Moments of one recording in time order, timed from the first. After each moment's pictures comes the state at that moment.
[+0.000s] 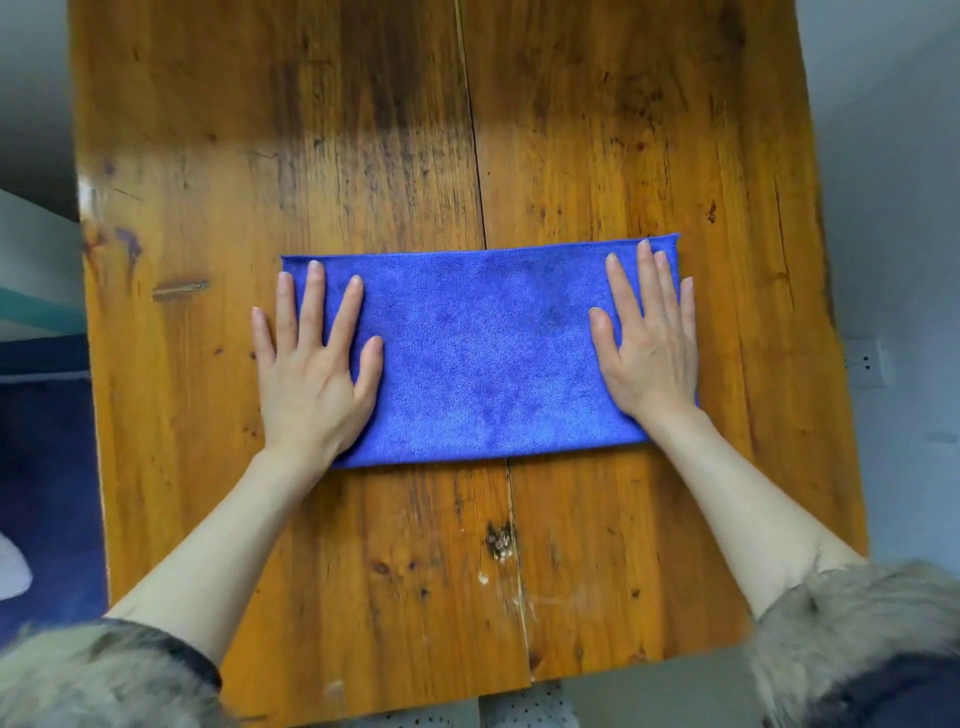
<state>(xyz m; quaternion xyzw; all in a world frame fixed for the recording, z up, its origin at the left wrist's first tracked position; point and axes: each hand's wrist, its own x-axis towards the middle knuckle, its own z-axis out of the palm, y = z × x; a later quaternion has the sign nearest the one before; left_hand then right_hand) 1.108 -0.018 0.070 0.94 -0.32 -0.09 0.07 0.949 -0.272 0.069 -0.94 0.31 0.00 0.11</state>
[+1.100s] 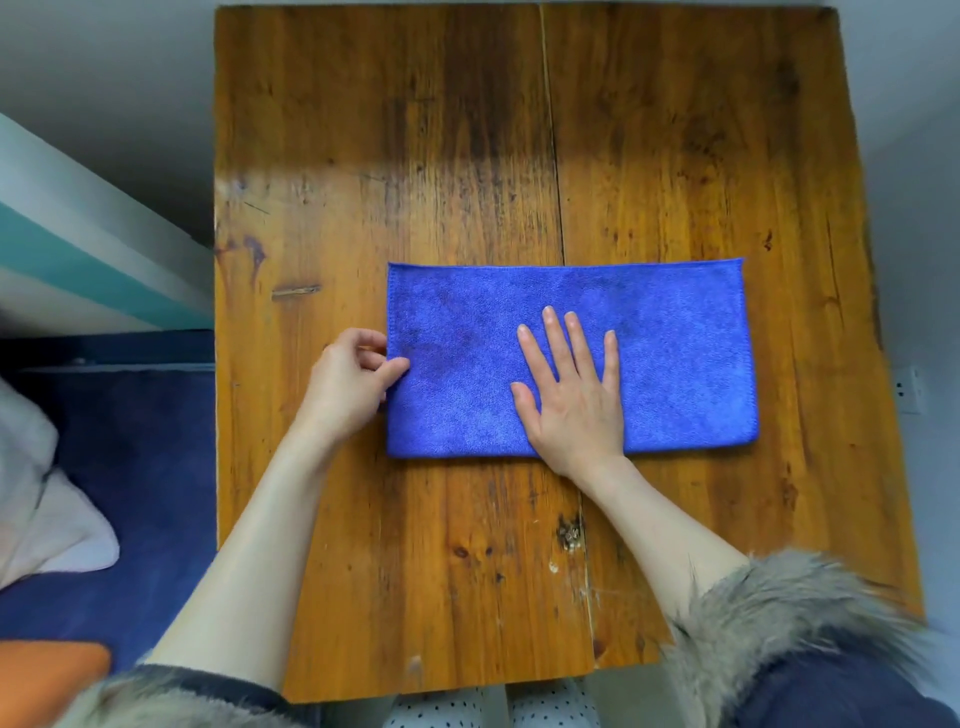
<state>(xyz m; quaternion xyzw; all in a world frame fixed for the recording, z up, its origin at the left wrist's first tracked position) 1.139 0.018 0.117 0.85 -0.01 -0.34 0.40 0.987 -0.144 0.074 -0.97 0.21 0.07 0.06</state>
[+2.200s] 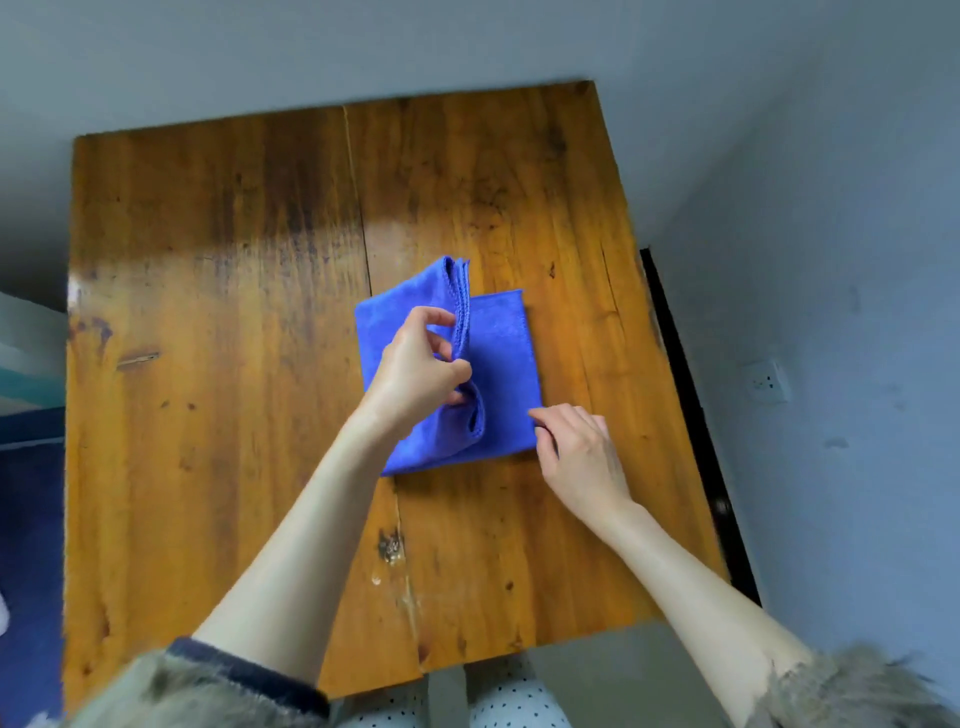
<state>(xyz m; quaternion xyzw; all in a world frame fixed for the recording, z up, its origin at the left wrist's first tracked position) 1.017 -0.185 0.193 0.79 -0.11 -0.38 0.46 0.842 -0.270 0.130 -0.93 0.28 -0.02 0.26</state>
